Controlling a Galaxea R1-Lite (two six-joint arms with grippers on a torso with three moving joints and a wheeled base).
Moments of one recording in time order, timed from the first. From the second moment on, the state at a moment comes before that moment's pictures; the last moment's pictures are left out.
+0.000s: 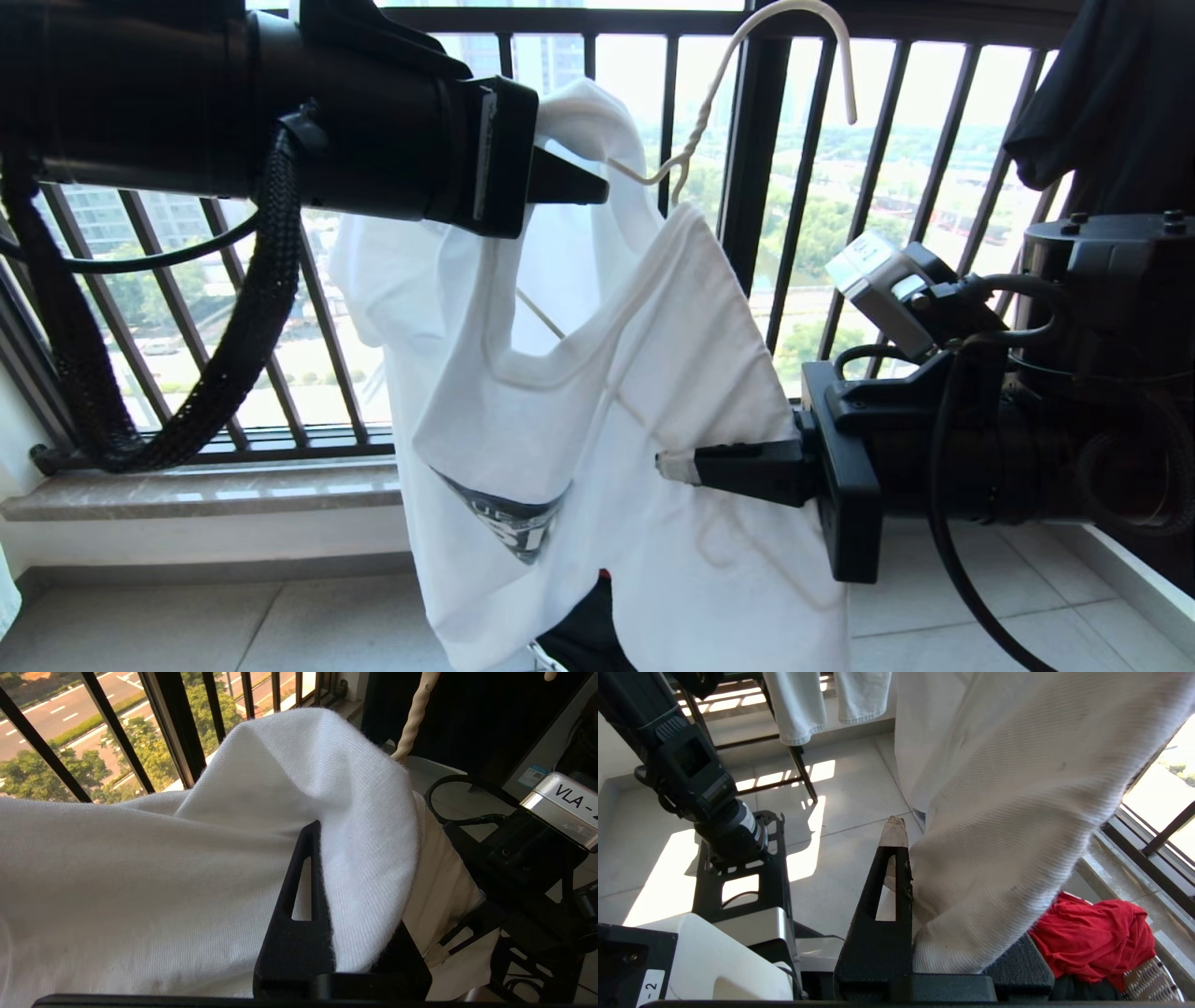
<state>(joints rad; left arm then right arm) -0.68 1.57 -1.73 0.37 -0.25 0.02 0.66 1.50 -0.90 -0.41 0.62 -0.09</state>
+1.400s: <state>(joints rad) -0.67 1.37 -1.73 0.62 -0.03 0.07 0.66 1.49 -0.90 -0.41 0.62 -0.09</state>
